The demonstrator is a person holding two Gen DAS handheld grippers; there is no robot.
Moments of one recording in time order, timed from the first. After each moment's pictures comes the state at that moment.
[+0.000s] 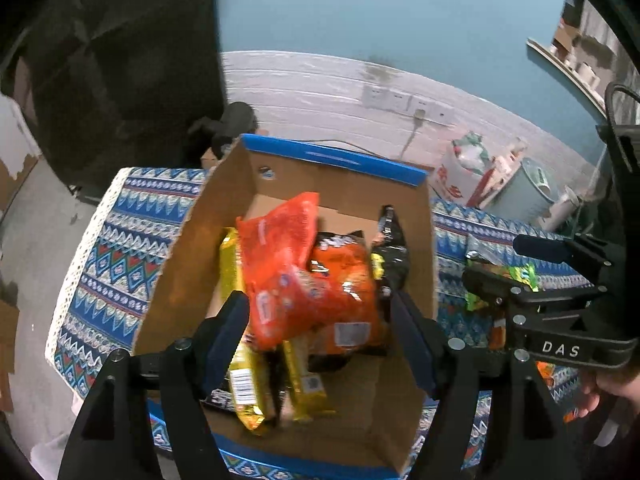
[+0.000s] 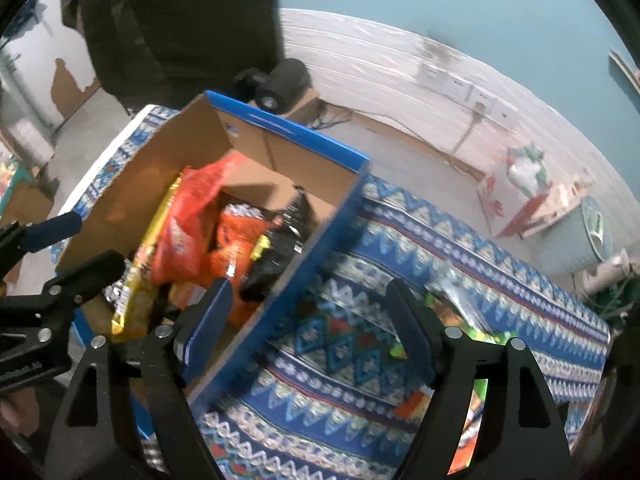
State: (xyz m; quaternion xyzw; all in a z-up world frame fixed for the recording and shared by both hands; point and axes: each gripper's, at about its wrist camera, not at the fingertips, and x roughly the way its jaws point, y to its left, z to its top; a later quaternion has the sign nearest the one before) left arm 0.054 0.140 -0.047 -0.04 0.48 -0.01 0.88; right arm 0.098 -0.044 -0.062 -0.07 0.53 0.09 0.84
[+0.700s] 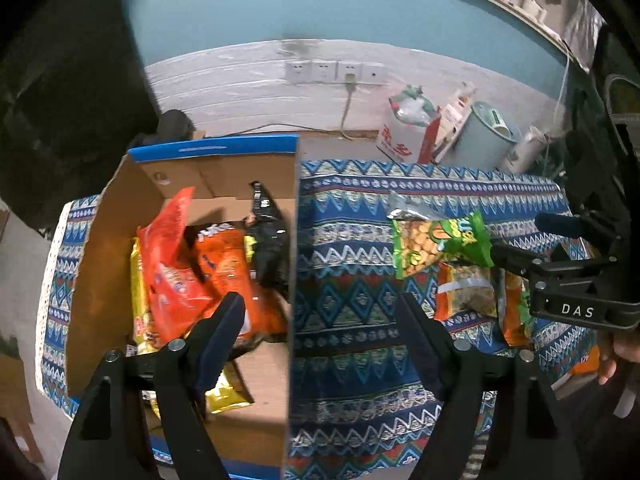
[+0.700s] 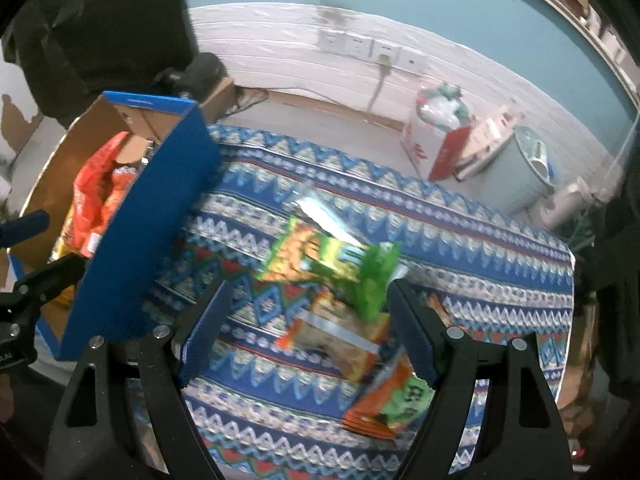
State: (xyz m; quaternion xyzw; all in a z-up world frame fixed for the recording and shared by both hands) left arm 0.051 0.029 -0.055 0.03 0.50 -0.09 0.86; right arm 0.042 -0.173 -0.063 -0.04 0.55 -0.02 0.84
